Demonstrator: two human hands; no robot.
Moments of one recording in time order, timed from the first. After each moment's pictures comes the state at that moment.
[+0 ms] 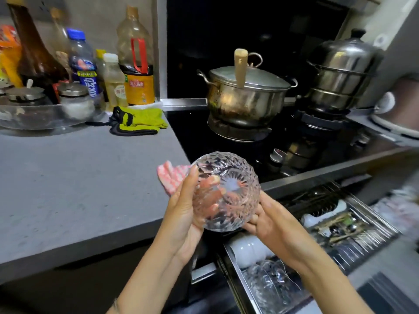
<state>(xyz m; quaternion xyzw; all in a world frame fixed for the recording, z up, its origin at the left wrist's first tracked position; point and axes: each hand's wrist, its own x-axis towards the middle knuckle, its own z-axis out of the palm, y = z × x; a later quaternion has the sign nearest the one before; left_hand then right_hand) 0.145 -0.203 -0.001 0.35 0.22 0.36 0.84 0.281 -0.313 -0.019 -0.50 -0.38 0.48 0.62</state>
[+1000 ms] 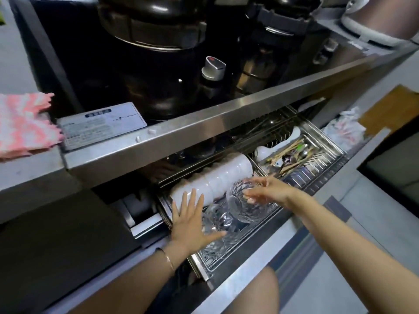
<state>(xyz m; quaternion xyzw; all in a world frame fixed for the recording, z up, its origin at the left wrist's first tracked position) 0.296 -0.273 -0.290 0.95 0.24 -0.09 0.21 0.496 -0.402 -0.187 -0.78 -0.15 0.48 0.36</state>
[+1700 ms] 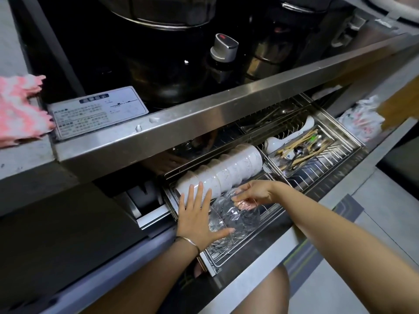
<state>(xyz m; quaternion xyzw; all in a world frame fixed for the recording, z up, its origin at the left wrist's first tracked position) 0.295 -0.278 -0.303 0.96 0.23 -0.07 0.13 0.500 -0.362 -0.257 -0.75 -0.13 0.62 0.20</state>
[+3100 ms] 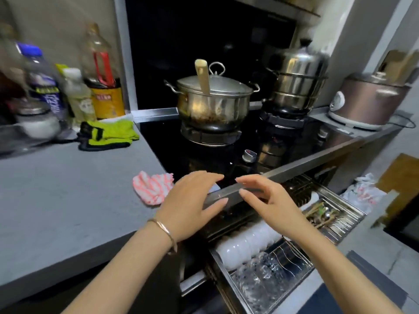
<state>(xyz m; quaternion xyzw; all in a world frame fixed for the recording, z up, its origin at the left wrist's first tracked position) 0.169 -0.178 -0.001 0.95 0.08 0.25 0.16 0.313 -0.333 0.001 -0.75 -0.47 0.11 0.46</state>
